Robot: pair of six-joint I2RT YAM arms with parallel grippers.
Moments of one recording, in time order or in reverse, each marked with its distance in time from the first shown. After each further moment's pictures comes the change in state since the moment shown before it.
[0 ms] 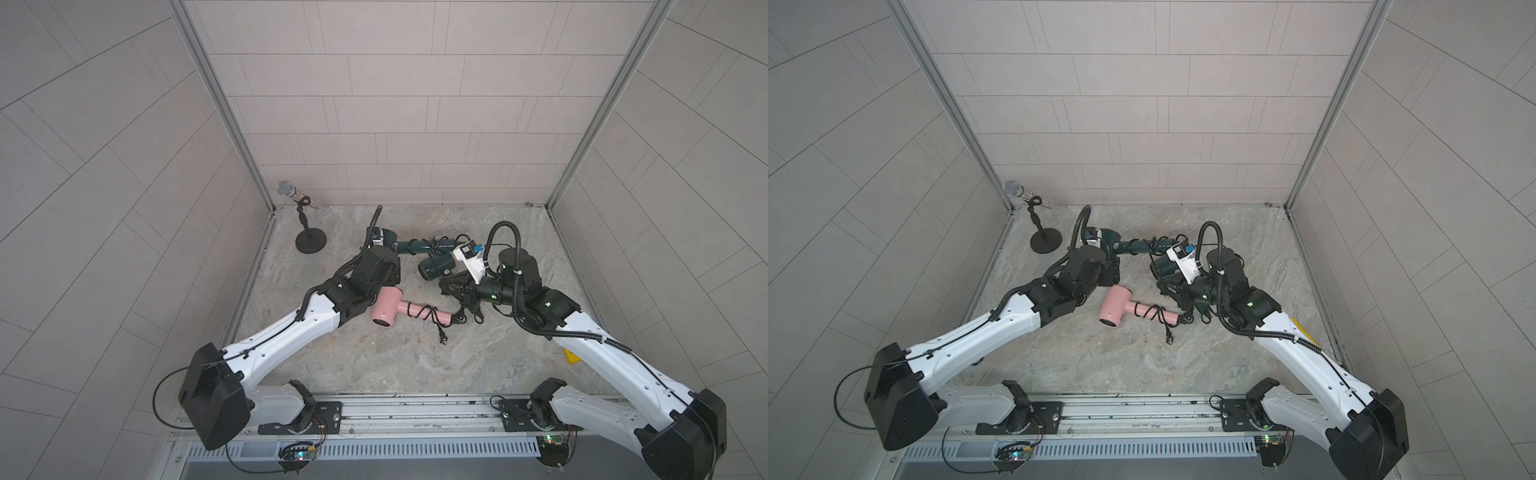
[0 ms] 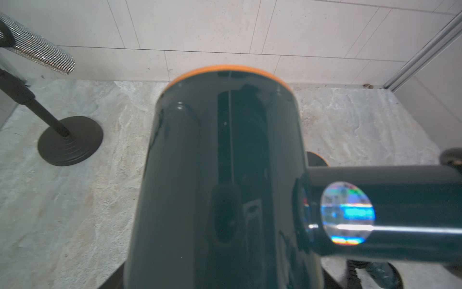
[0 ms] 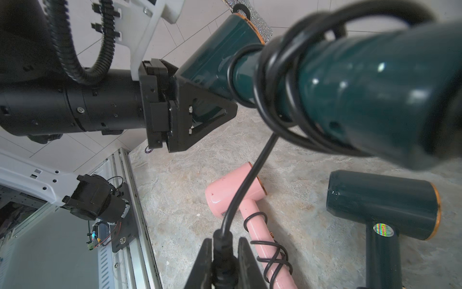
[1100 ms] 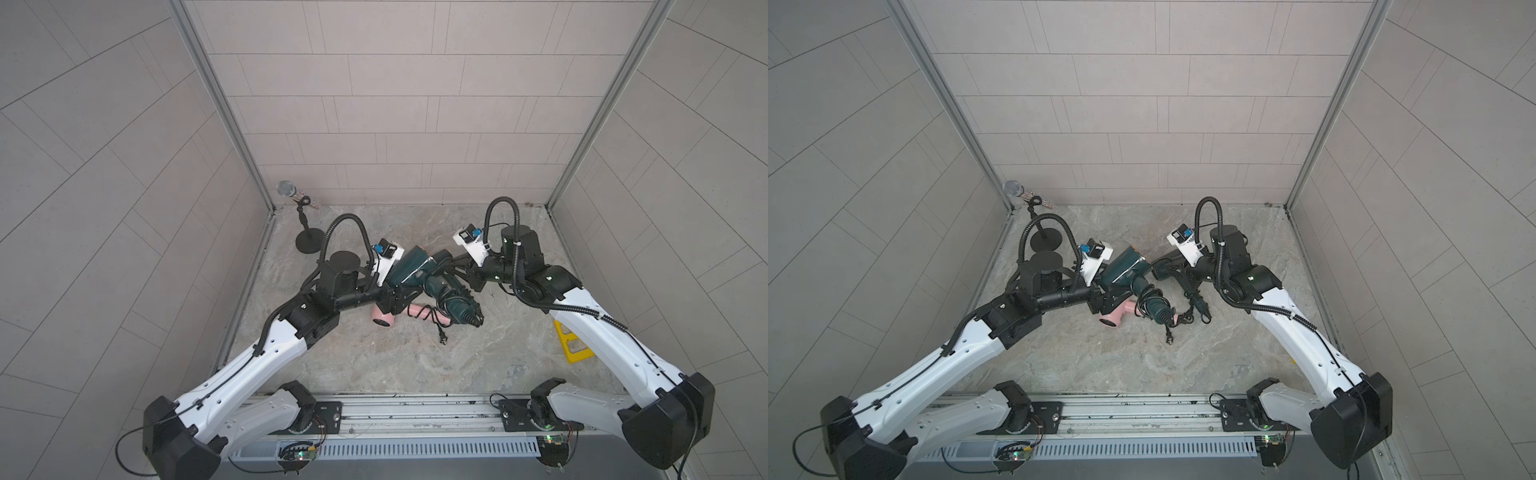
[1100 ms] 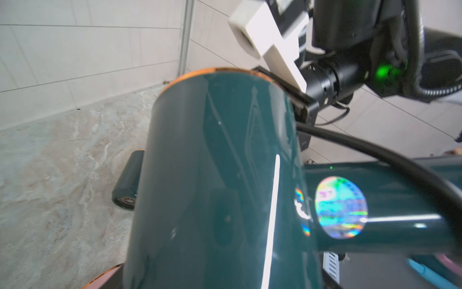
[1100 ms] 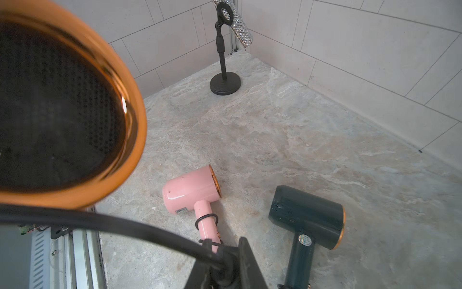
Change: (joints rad) left arm 0.066 -0.281 -0.121 0.163 0.918 0.248; right arm -0.132 0.129 0.180 -0.138 -0.025 -0.285
